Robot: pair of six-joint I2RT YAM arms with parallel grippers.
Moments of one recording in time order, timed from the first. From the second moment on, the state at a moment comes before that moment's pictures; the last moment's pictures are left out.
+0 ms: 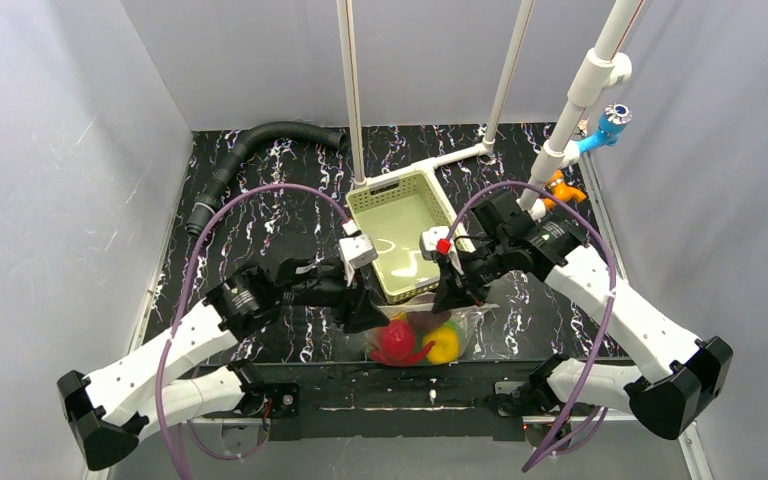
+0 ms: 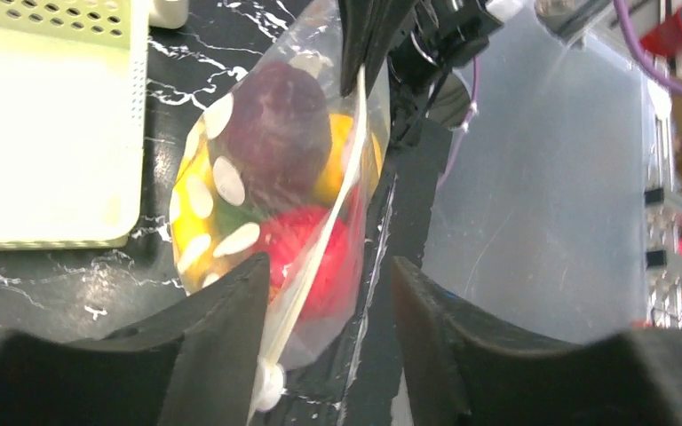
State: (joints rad) left arm -0.88 0.92 0.89 -0.46 0.56 -0.14; right arm 0.70 1.18 1.19 -1.05 -0.94 -0.69
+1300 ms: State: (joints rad) left arm -0.88 0.54 0.35 0.10 0.37 -0.20; right arm 0.44 1.00 1.08 -1.09 -1.03 -0.77
